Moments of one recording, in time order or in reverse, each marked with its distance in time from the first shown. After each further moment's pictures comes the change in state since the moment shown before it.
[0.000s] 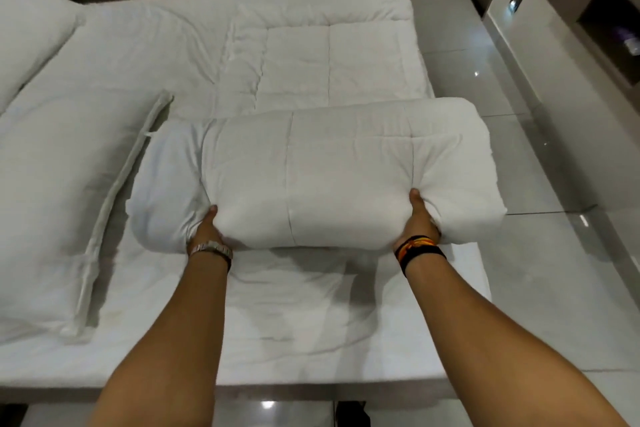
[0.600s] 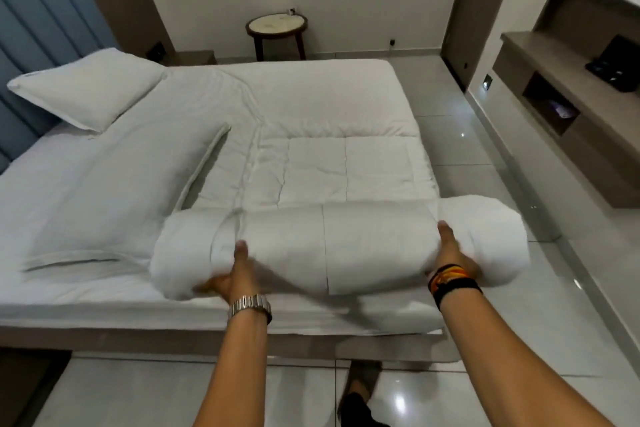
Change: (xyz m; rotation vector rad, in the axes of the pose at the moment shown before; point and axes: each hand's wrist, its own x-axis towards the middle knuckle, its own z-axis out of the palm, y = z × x) left_hand -0.271 -0.037 -0.190 -0.175 0.187 0.204; right_hand -0.221 -0.017 -0.193 -0.125 0.074 -0.204
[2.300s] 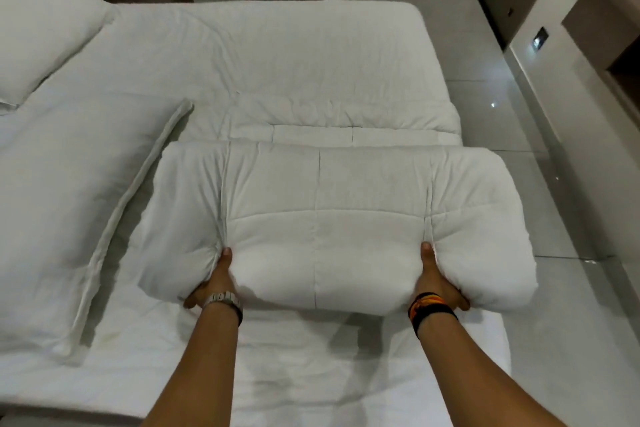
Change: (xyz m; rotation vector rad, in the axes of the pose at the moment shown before) left_hand 0.231 -0.062 0.210 0.226 0.223 -0.257; right_hand 0.209 0.057 0.221 -0.071 0.232 0.150
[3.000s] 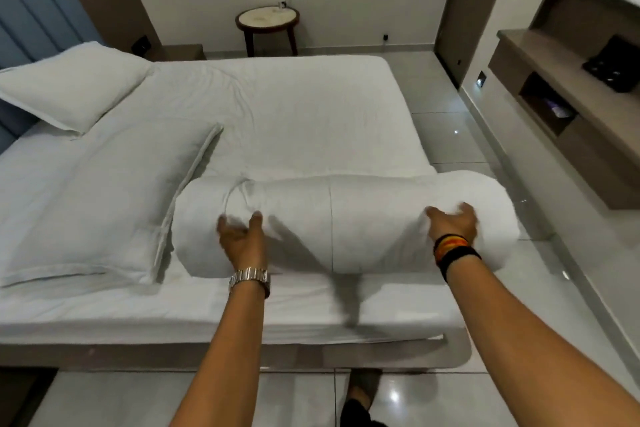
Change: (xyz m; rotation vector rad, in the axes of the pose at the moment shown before) left_hand -0.180 0.004 -0.198 0.150 -0.416 0.627; right_hand -0.155 -0.056 -0.196 -0.404 -0.271 -0.600
